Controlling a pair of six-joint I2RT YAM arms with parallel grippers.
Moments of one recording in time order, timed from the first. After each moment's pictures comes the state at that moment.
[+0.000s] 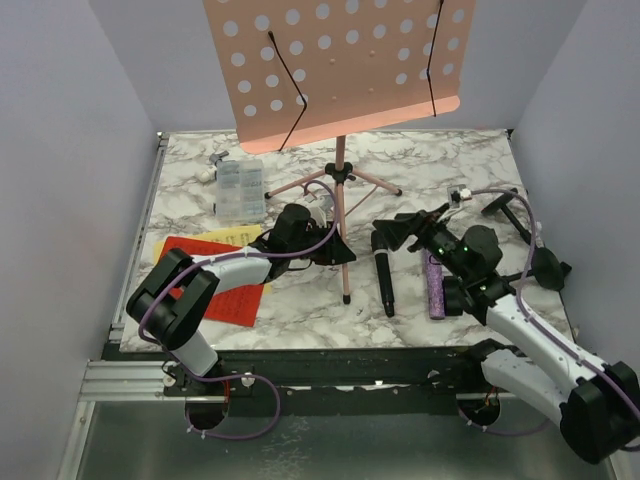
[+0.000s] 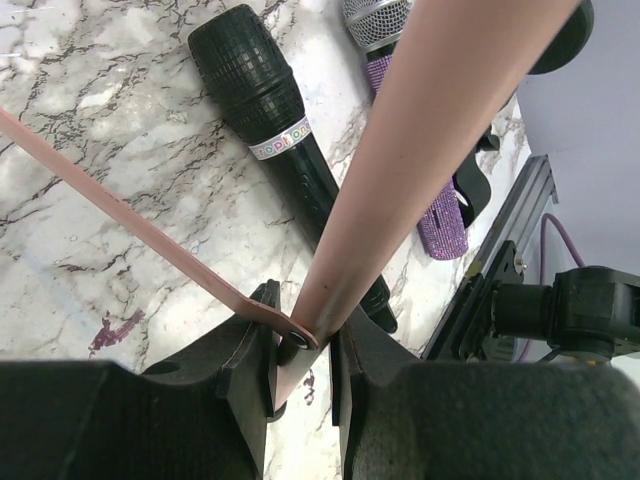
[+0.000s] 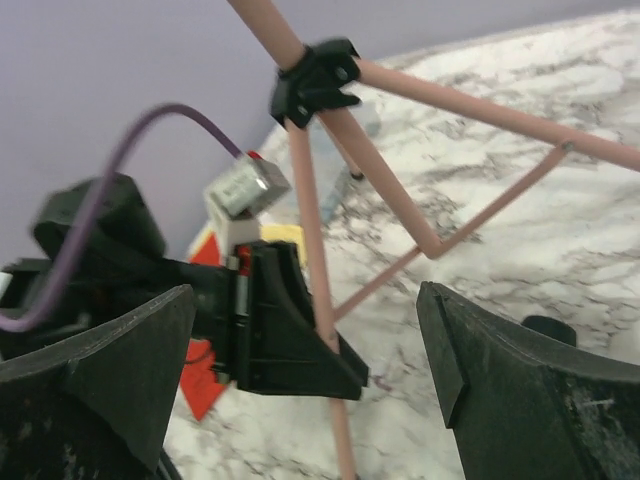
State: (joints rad) left arm -0.65 1.61 0.77 0.37 0.47 -0.67; right arm 0.43 0.86 0.45 0.48 -0.23 0.62
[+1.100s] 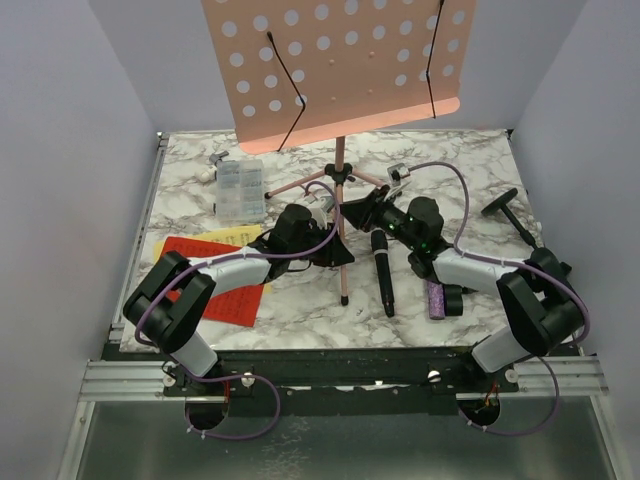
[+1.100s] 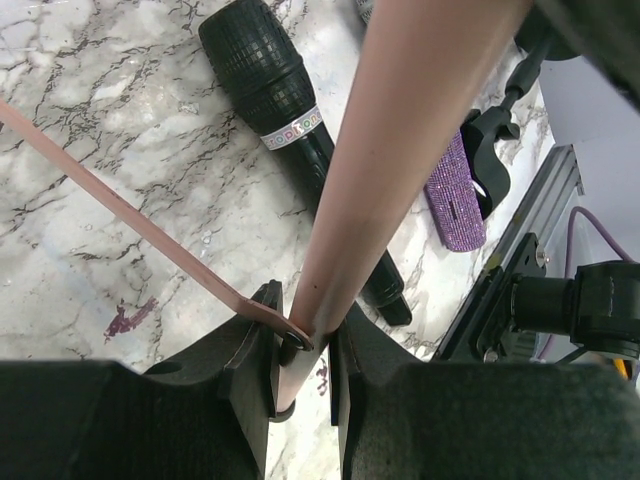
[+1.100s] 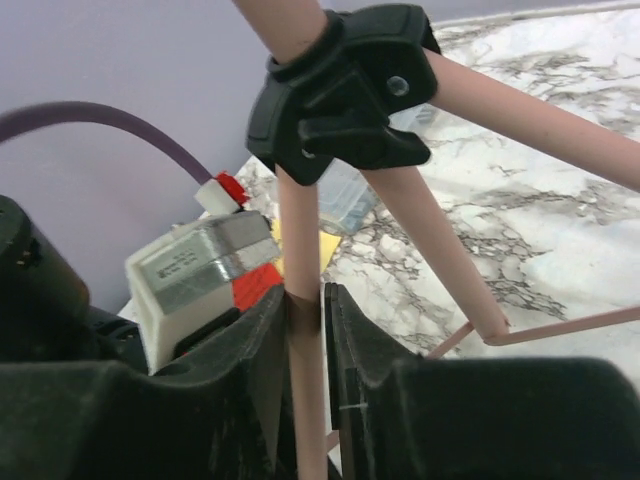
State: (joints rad) left arm -0.66 1.59 0.78 0.29 0.43 -0.62; right arm 0.56 1.52 0.71 0.84 -0.32 0.54
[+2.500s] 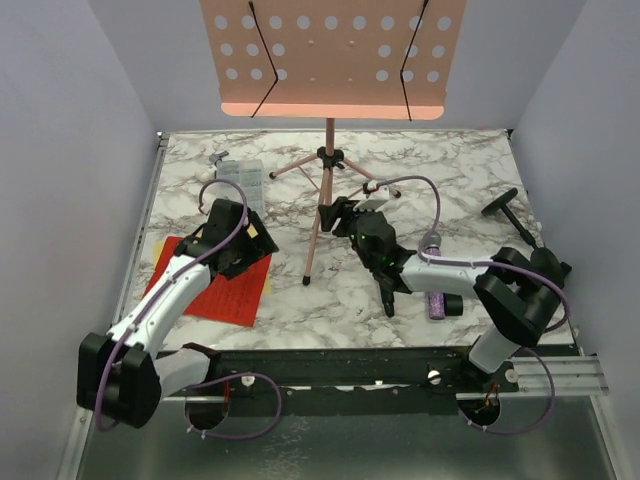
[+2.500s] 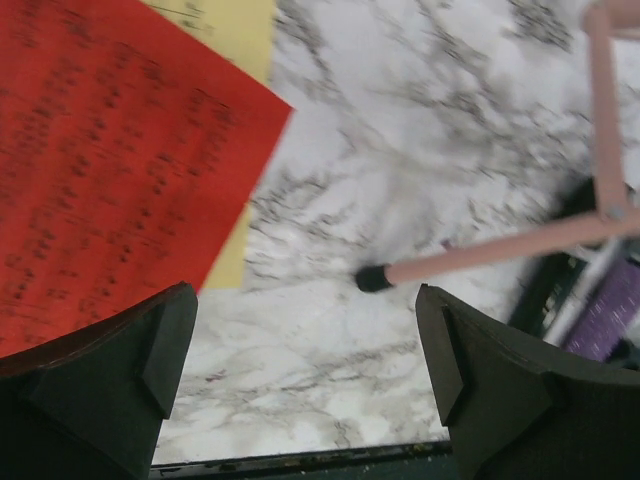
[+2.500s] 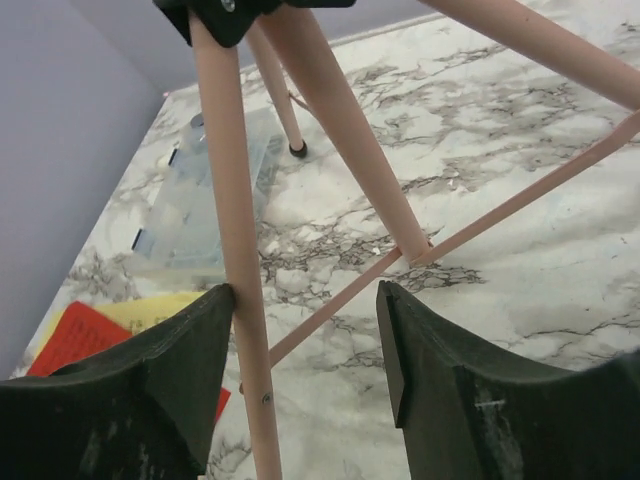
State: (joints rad) left arm -0.34 1.07 0.78 -0.57 0.05 -0.82; right arm 0.85 1.67 0.83 0.78 0.51 0.52
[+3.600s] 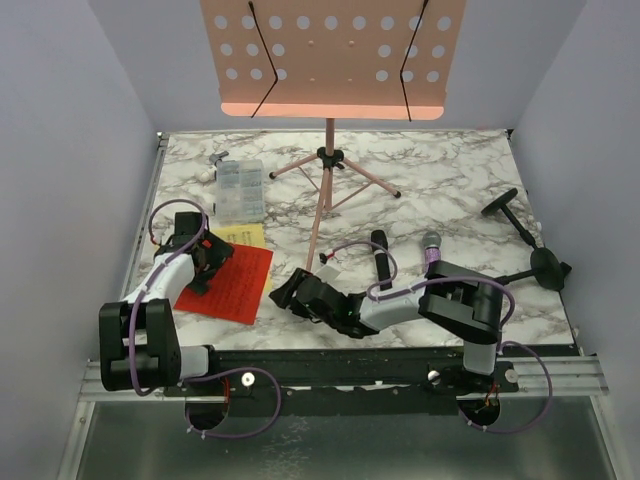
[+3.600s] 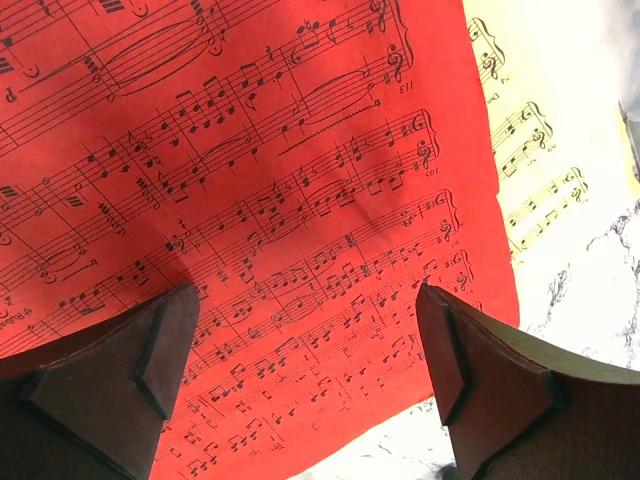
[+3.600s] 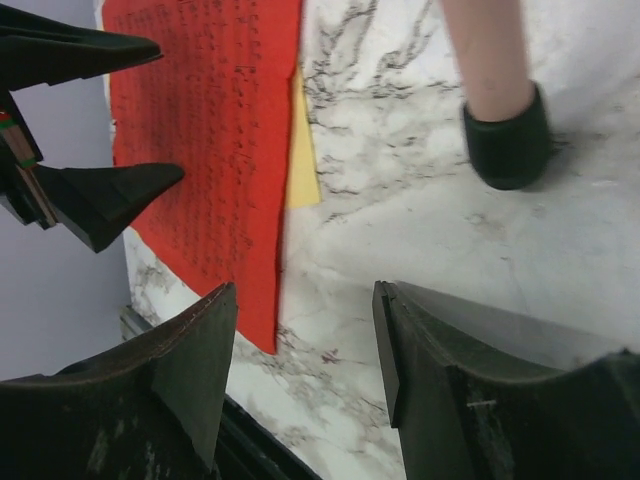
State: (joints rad) left arm 0.07 1.32 0.66 -0.45 -0.07 -0.91; right arm 1.24 1.87 0.85 0.45 0.41 1.30
